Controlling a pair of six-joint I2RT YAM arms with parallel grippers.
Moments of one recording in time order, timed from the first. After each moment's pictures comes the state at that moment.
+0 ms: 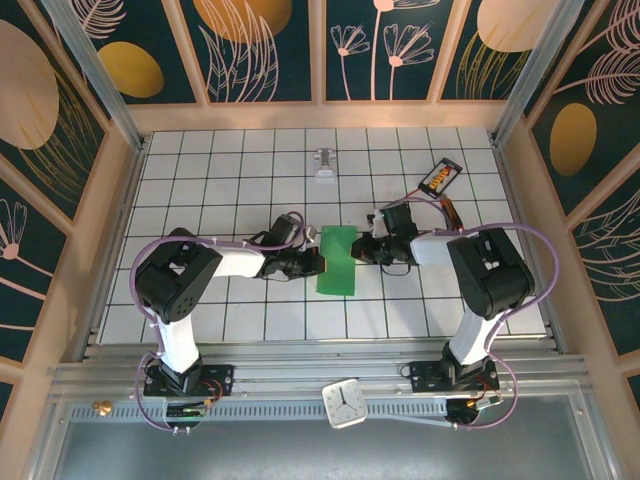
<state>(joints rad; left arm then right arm) -0.65 1.86 0.85 0.11 0.47 -0.76 0.41 1.74 0.76 0.06 -0.55 0.60</state>
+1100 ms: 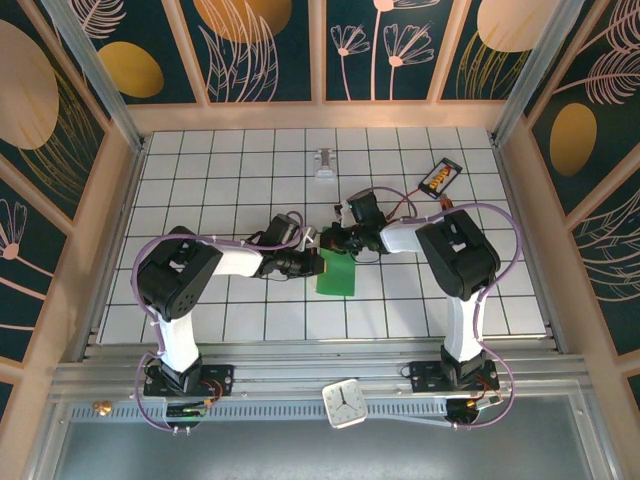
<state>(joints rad) -0.63 1.87 0.84 0.14 0.55 -0.69 0.56 1.97 1.01 0.12 -0.59 0.70</state>
